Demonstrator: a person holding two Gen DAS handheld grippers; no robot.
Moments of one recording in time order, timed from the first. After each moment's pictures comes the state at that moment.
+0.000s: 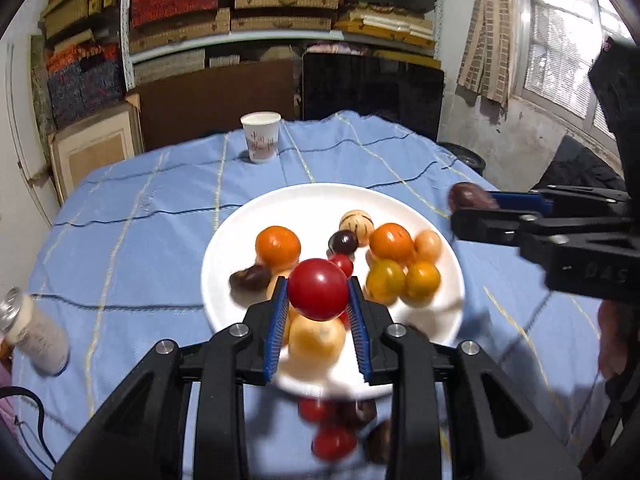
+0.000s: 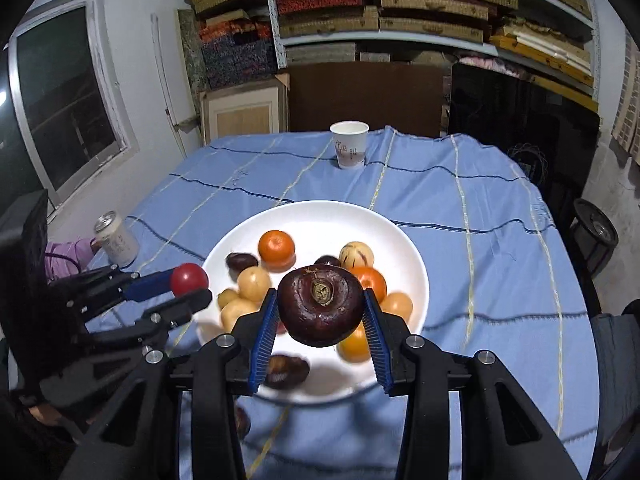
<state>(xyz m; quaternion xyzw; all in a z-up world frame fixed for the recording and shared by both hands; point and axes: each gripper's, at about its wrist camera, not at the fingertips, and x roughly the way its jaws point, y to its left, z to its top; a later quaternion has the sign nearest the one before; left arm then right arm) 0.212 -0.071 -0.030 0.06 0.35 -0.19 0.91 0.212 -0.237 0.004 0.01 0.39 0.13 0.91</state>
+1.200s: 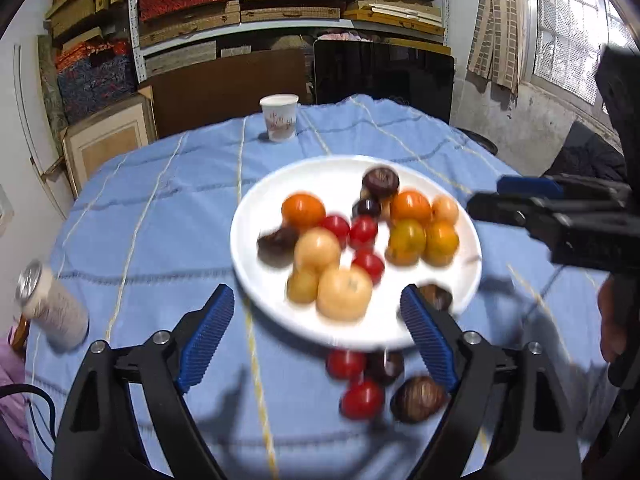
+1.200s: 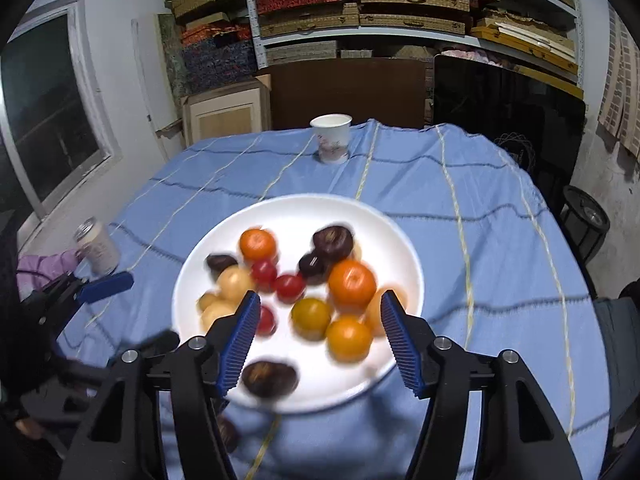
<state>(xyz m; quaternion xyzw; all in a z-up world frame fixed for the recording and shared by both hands) 0.168 -0.040 -0.040 0.08 0.36 -0.16 0.91 0.166 -0.235 -0.016 0.02 0.38 0.12 0.92</state>
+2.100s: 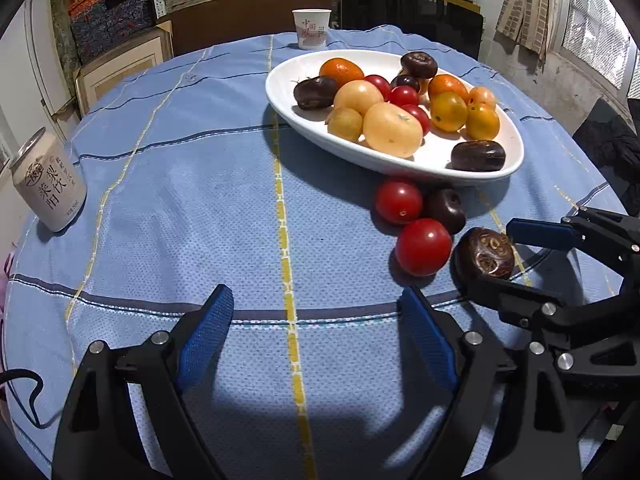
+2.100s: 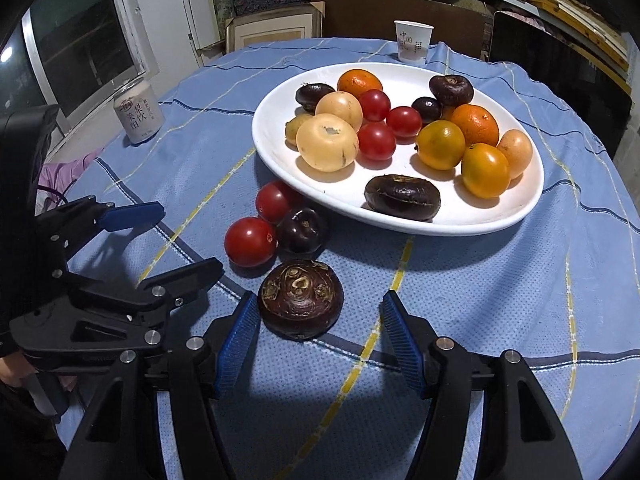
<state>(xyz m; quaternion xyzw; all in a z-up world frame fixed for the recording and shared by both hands) 0.139 -0.005 -0.112 0.08 0.45 -0.12 0.88 0.124 -0.161 -0.098 -0.03 0.46 0.16 0.87</state>
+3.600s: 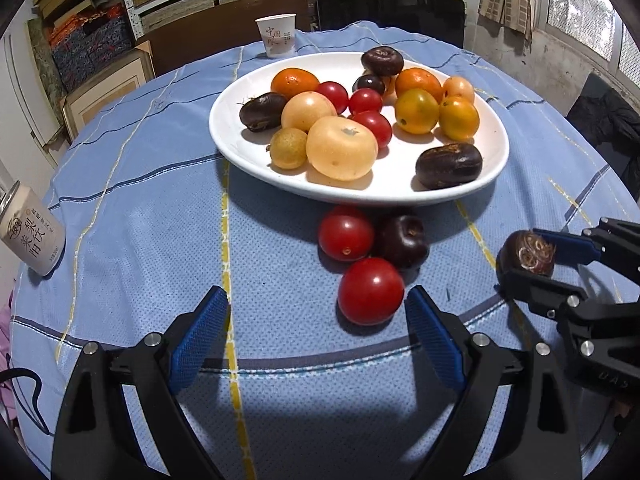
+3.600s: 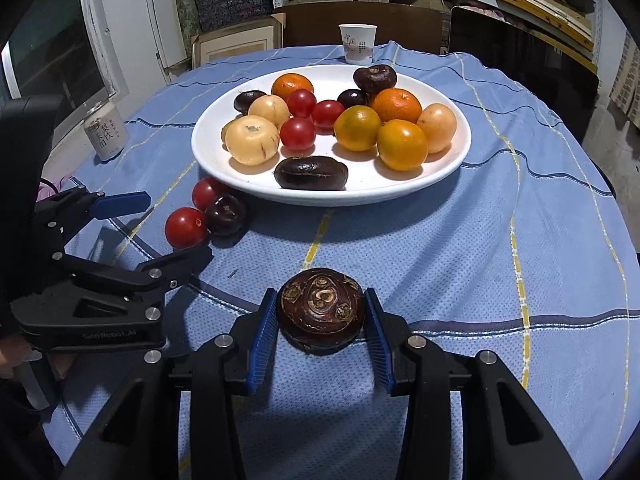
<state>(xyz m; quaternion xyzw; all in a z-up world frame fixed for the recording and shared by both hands) 0.152 -0.048 -0.113 0.12 0.44 -0.13 0.88 0.108 -0.206 -0.099 -0.01 0.45 0.11 0.89</state>
